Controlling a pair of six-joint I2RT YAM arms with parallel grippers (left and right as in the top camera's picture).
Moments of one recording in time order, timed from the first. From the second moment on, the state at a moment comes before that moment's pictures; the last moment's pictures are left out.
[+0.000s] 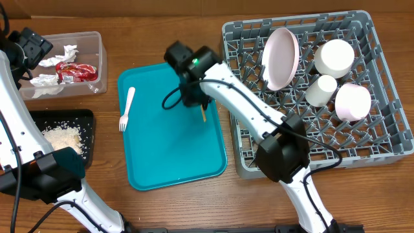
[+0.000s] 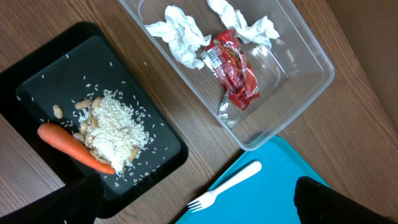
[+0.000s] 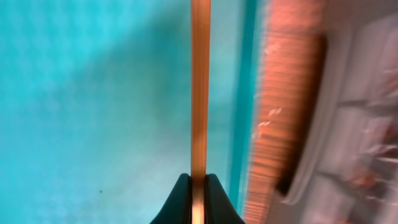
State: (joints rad) left arm 0.44 2.04 2.45 -1.58 -0.04 -0.57; right arm 0.71 2.36 2.32 -1.39 0.11 0.48
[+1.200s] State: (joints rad) left arm 0.44 2.04 2.45 -1.57 -0.04 -0.57; right arm 0.34 2.36 2.47 -1.42 -0.09 0.19
